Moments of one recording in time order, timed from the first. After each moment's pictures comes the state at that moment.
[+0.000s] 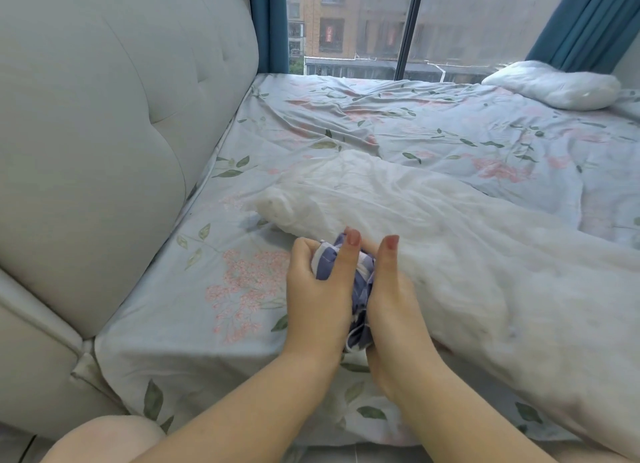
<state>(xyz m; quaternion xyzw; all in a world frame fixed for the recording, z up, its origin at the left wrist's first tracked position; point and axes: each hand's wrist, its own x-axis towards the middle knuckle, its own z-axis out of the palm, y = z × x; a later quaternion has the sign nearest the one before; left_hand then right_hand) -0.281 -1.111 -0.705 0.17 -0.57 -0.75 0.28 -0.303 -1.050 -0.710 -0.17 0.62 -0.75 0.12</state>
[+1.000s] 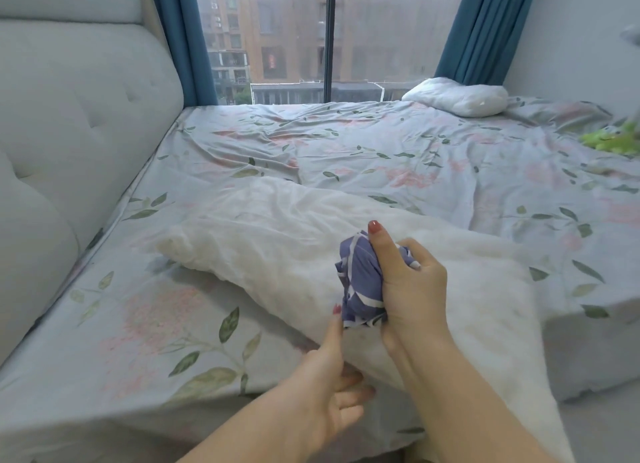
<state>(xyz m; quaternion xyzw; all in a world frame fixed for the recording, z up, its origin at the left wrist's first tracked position) -0.305 -0.997 -0.726 0.35 -0.49 -0.77 -0.20 -0.368 -0.922 -0.678 0.04 0.56 -0.82 -0.09</state>
